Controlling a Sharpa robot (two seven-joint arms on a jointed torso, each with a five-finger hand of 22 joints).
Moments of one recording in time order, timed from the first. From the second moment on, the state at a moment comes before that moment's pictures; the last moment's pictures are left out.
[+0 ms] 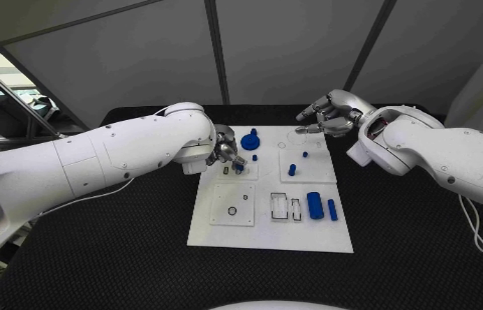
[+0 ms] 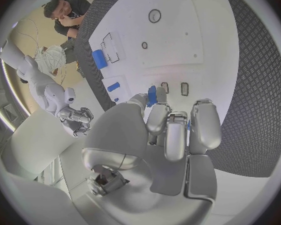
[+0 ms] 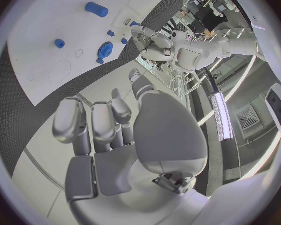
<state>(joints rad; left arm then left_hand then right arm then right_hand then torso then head) 1.32 -0.59 -0.04 1.36 -0.97 0.20 -0.62 1.31 0.02 0.14 0.21 0.55 1.00 0.05 0.22 1.17 1.43 0.01 1.26 1.18 1.47 -0.07 1.55 1.31 0.09 1.36 0.04 1.39 1.25 1.25 -0.85 0.05 1.48 -1.00 -0.26 -0.06 1.31 -0.14 0.14 0.06 0.12 1.02 0.10 0.07 0.07 1.34 0.02 1.12 1.14 1.46 -0.05 1.23 1.10 0.07 1.36 0.06 1.30 1.20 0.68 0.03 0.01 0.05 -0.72</state>
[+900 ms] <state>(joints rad) 1.25 -0.62 -0.04 1.41 -1.07 0.03 -0.62 1.25 0.00 0.25 0.17 0.54 1.02 0.05 0.22 1.21 1.45 -0.01 1.27 1.31 1.47 -0.08 1.55 1.31 0.09 1.37 0.04 1.39 1.26 1.25 -0.84 0.05 1.46 -1.02 -0.25 -0.06 1.31 -0.14 0.14 0.06 0.12 1.02 0.11 0.07 0.07 1.34 0.02 1.12 1.14 1.46 -0.05 1.23 1.09 0.07 1.36 0.06 1.30 1.20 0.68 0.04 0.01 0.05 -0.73</state>
